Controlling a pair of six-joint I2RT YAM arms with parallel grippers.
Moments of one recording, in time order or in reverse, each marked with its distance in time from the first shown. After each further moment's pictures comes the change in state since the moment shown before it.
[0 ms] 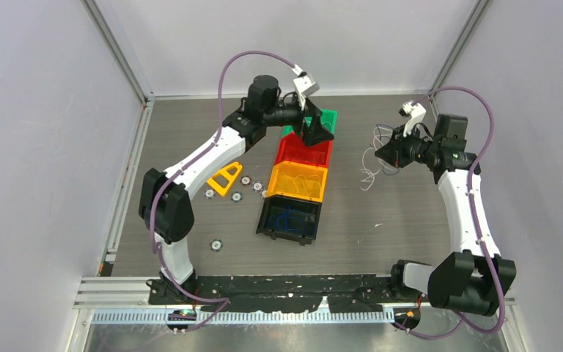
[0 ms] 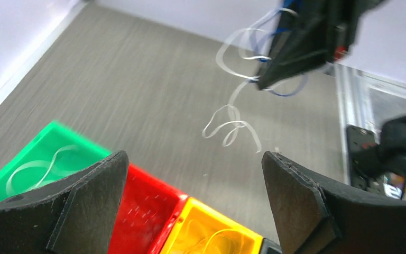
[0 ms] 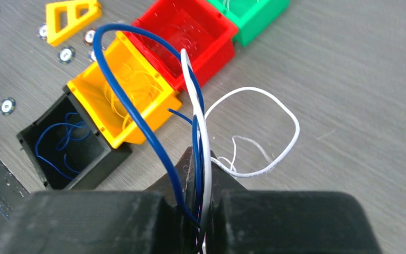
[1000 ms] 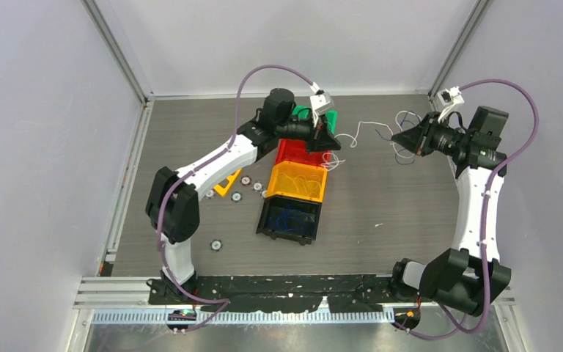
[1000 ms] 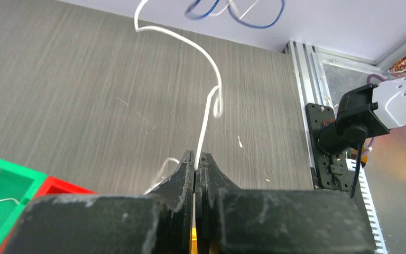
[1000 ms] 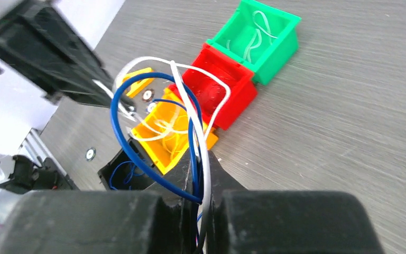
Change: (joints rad) left arm -0.105 0.047 -0.038 0.048 0.149 0.016; right arm -0.193 -0.019 0.138 0.000 -0.310 0.243
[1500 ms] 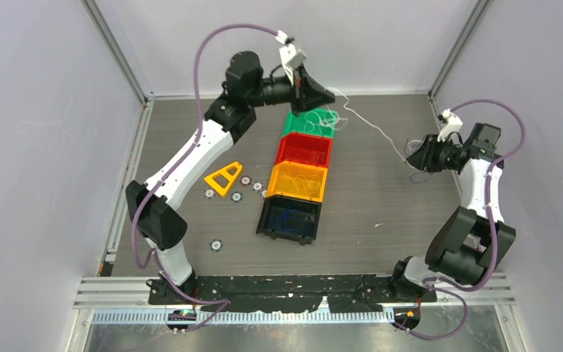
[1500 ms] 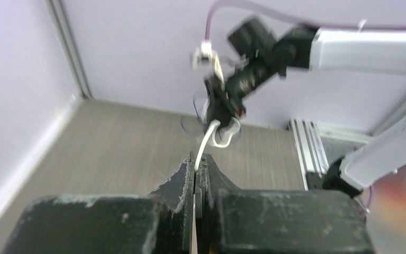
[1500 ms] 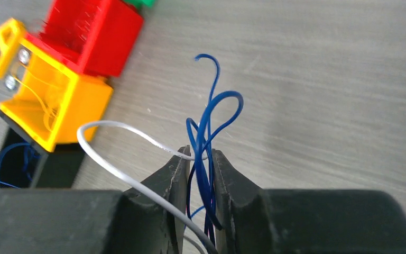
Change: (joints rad) left arm 0.085 -0.124 0.186 0.029 0.002 -0.146; right arm -0.128 0.196 -0.088 -0.042 0.235 -0.266
